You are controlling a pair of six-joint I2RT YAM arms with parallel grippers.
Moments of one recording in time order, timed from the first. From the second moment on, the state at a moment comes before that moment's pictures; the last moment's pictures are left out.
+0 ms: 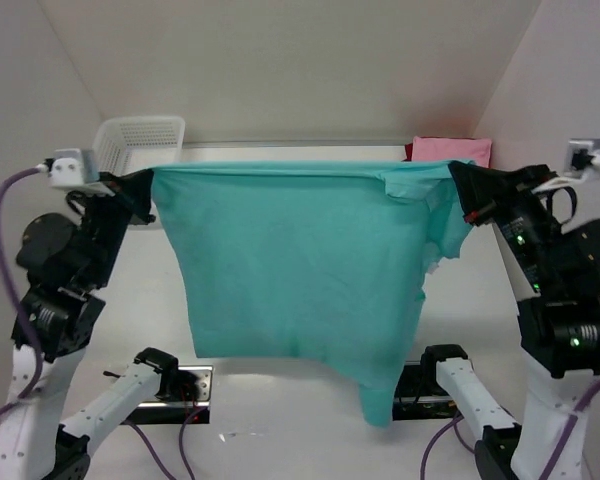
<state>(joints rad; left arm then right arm) -0.32 0.72 1.35 -0.46 -0.23 -0.22 0.03 0.76 1.58 -0.56 -0.31 0.48</state>
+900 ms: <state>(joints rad) -0.31 1.28 1.05 -0.32 -0.38 -0.27 0.03 1.22 1.02 -0.23 -0.17 0.52</state>
